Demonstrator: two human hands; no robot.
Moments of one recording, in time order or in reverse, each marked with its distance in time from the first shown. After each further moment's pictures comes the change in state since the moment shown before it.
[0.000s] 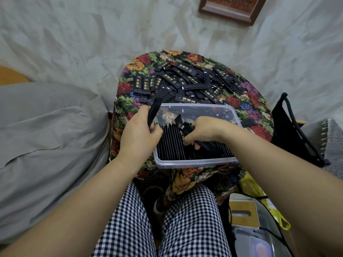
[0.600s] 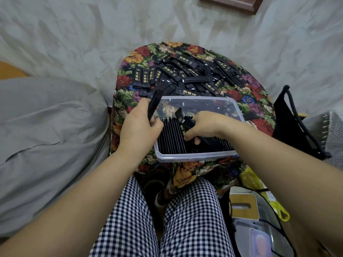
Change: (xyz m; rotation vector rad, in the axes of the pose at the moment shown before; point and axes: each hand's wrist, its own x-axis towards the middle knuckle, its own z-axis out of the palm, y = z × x) left_hand 0.002 -0.003 0.002 0.003 0.018 -0.002; right_hand 0.003 0.004 0.006 0.063 0.002 0.027
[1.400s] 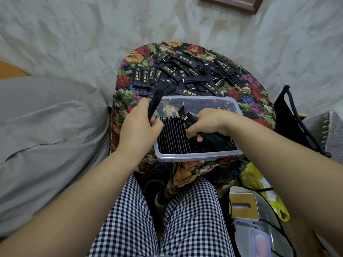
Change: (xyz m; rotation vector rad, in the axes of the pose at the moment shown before) left_hand -0.001 0.003 -0.002 0.015 -0.014 -0.003; right_hand -0.002 0.000 -0.007 0.050 0.000 0.021
